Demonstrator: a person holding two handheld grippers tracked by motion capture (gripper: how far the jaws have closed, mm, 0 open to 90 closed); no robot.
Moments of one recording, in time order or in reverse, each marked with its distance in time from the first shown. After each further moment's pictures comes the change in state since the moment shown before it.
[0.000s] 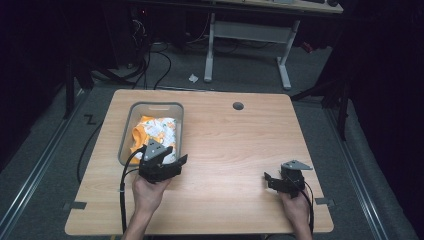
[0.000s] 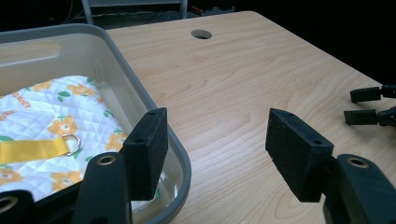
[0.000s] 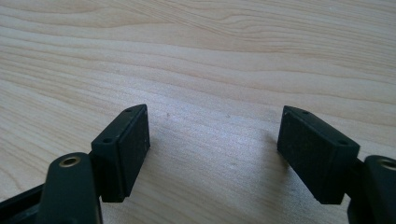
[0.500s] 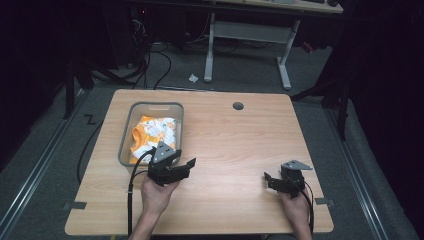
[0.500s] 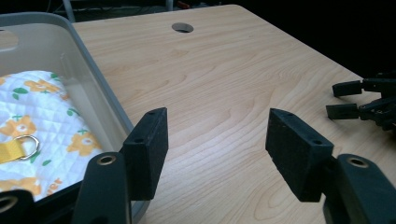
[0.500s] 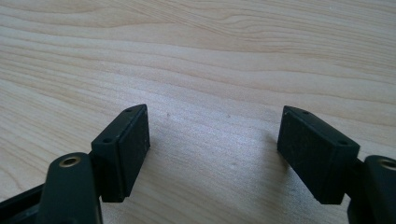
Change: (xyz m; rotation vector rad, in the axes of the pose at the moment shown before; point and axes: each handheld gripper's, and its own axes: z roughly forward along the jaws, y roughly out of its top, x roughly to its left) left arm -0.015 -0.004 0.014 0.012 -0.047 0.004; right arm 0.000 0.000 0.000 0.000 0.001 -0.001
